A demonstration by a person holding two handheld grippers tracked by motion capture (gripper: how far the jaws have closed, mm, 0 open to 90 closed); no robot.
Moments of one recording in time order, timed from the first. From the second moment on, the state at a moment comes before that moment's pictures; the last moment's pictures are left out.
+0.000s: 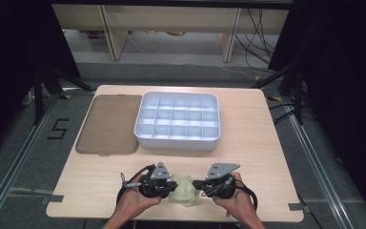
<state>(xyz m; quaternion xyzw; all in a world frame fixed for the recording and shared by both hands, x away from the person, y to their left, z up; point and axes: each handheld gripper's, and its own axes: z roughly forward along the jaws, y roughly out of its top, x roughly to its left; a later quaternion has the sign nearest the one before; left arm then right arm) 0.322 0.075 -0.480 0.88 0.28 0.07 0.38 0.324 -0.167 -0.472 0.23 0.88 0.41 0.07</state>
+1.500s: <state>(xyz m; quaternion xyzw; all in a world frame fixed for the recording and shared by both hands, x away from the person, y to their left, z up) 0.341 0.064 -0.497 0.89 0.29 0.09 0.35 0.351 -0.165 -0.485 0.26 0.89 0.37 0.11</state>
